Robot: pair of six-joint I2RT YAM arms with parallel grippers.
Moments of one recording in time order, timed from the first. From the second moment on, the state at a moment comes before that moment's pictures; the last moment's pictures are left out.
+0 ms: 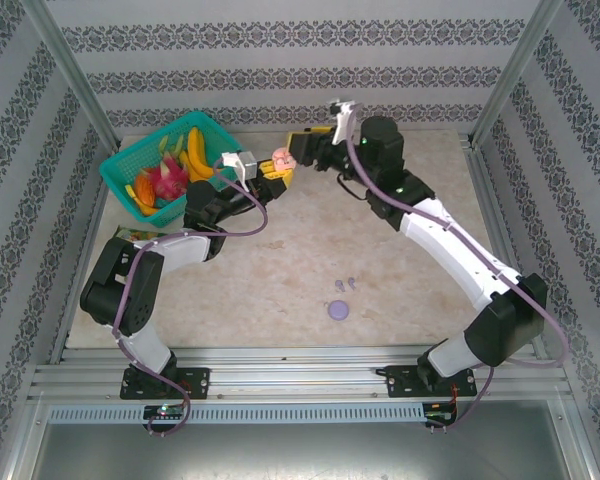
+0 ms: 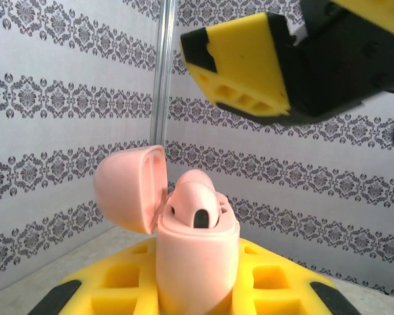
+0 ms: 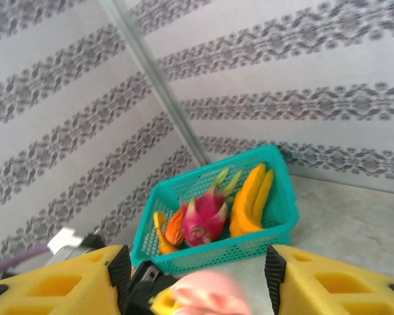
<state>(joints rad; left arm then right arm) -0.35 1.71 0.90 1.17 0.69 -0.32 0.50 1.50 1.45 -0.04 -0.33 0.45</state>
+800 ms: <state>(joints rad) -0.35 1.77 0.93 1.18 0.78 -0.35 0.42 1.88 1.72 -0.35 -0.59 0.57</state>
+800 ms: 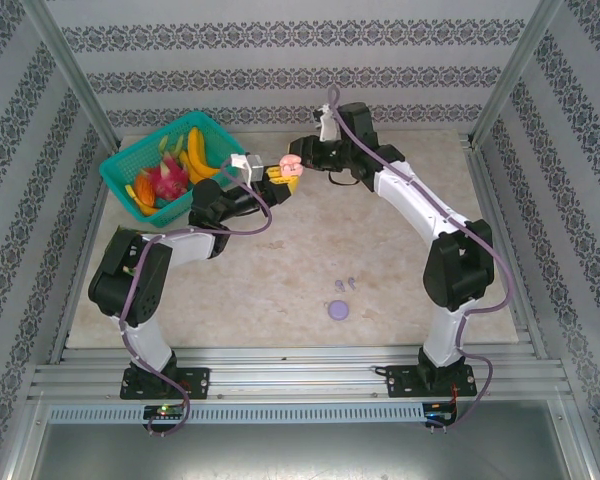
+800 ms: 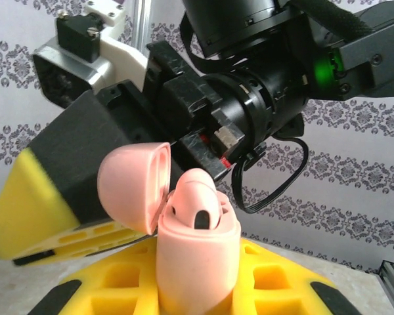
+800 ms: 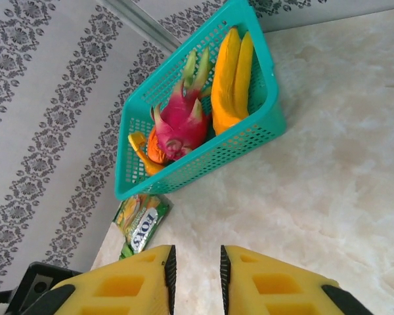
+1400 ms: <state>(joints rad) -0.36 1.82 0.95 1.21 0.84 -0.40 0.42 1.67 1.51 -0.33 -0.40 0.42</state>
